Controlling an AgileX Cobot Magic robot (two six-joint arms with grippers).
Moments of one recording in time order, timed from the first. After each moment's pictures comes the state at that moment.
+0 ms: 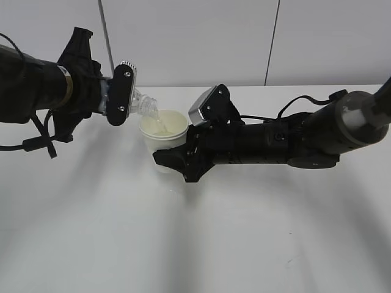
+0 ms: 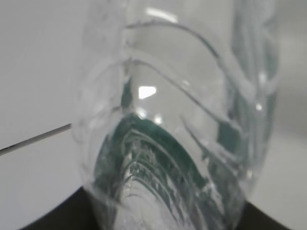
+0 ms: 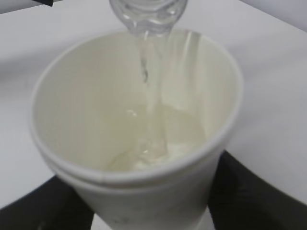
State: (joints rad) left arm -0.48 1.72 -1.02 1.76 0.38 -0.20; right arm 0.35 2.14 -1.13 -1.07 -0.79 0.60
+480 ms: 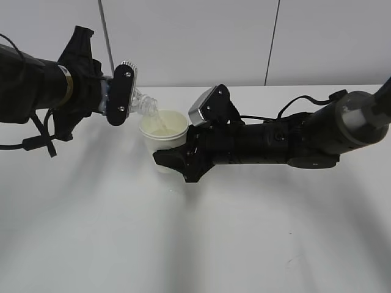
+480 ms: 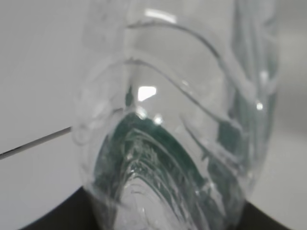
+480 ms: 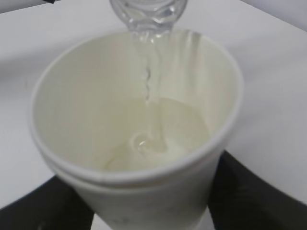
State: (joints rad) left arm -0.48 1.72 -1.02 1.79 0.38 -0.21; right arm 0.35 2.14 -1.13 -1.07 -0.79 0.60
